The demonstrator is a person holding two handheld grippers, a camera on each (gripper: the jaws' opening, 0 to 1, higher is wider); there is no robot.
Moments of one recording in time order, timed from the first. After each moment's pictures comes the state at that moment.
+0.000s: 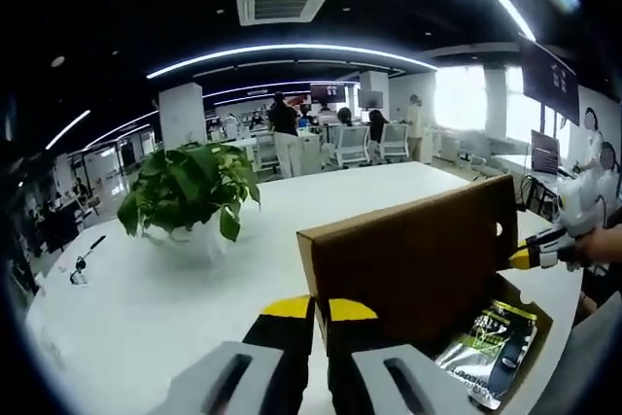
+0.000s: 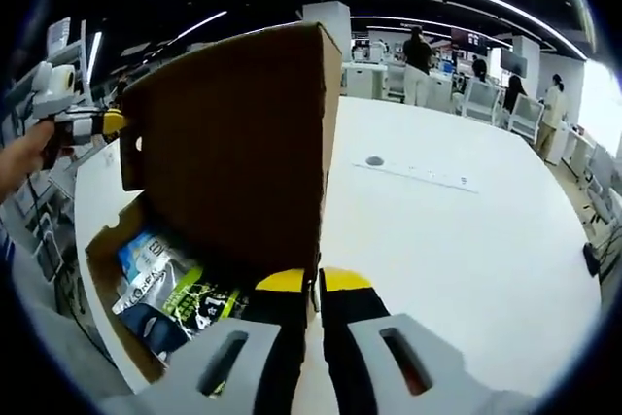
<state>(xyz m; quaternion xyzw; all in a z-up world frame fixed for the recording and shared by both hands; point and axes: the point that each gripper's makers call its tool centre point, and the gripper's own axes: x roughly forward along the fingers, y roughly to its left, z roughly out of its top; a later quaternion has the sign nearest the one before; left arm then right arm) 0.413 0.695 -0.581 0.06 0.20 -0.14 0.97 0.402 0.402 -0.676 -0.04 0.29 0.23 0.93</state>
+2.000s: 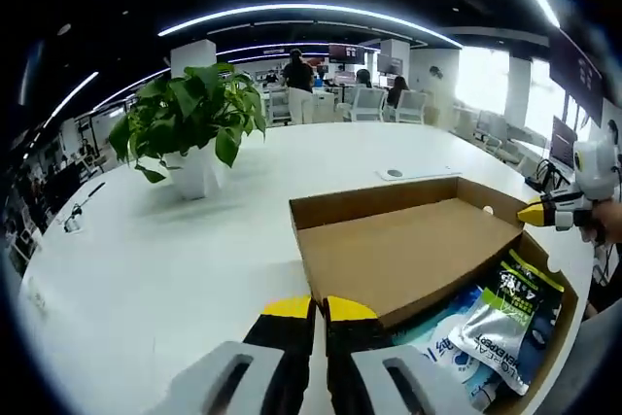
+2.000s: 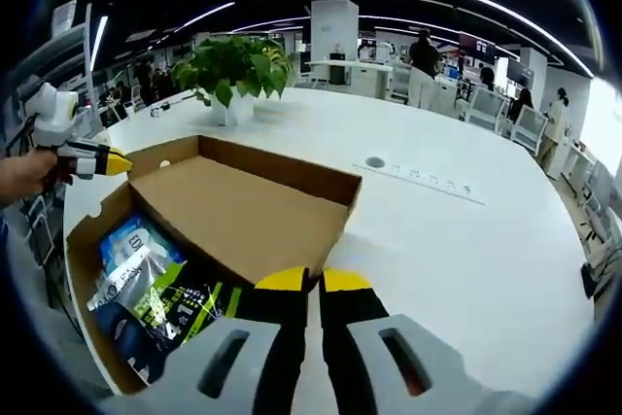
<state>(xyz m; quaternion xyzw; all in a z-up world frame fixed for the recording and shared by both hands) 0.402 0.697 -0.675 0.03 0.29 -0.11 0.95 0.428 0.403 -0.689 -0.07 0.29 0.24 0.92</state>
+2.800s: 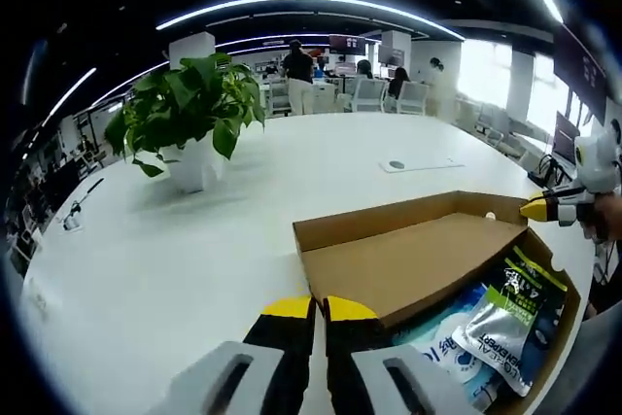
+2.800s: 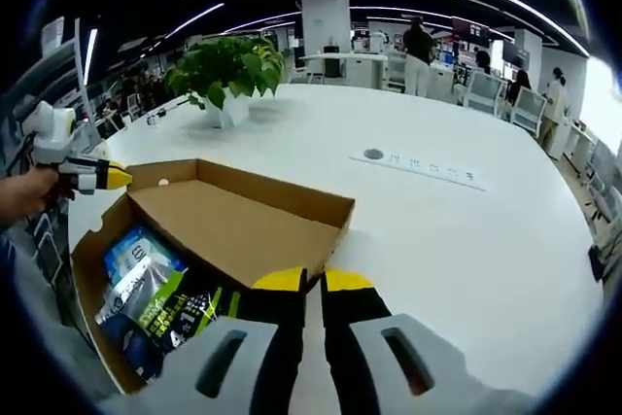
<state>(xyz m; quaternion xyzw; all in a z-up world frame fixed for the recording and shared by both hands) 0.405 0.696 -0.679 0.04 0.31 -0.11 0.94 0.430 0.400 -0.689 -0.04 0.31 0.23 0.92</state>
